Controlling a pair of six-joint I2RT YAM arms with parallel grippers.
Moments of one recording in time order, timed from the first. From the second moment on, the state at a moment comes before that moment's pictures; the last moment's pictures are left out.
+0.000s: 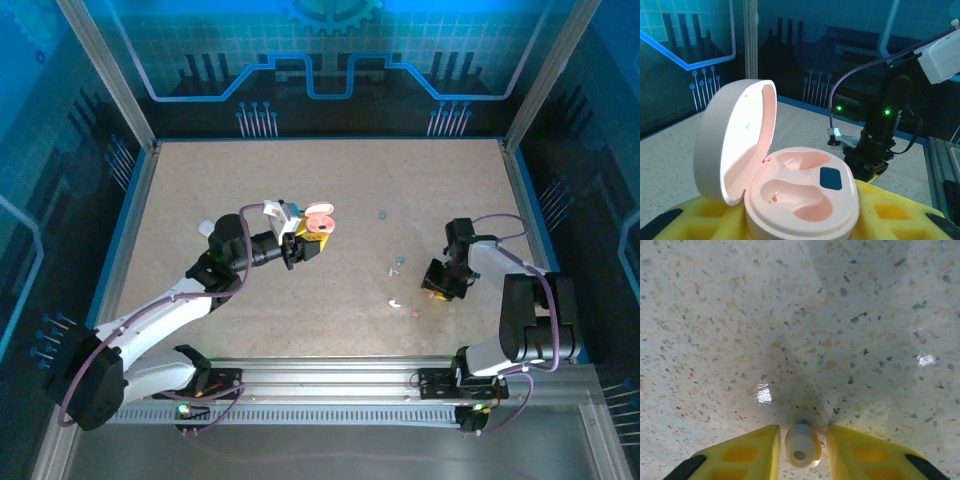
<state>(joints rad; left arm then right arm) -0.54 1.13 0.64 0.44 0.52 -0.07 0.00 1.47 0.74 -0.77 -0.19 0.50</state>
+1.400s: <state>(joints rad) -0.55 0.95 0.57 0.42 0.31 -0.05 0.44 1.88 1.14 -0.61 -0.41 0.59</state>
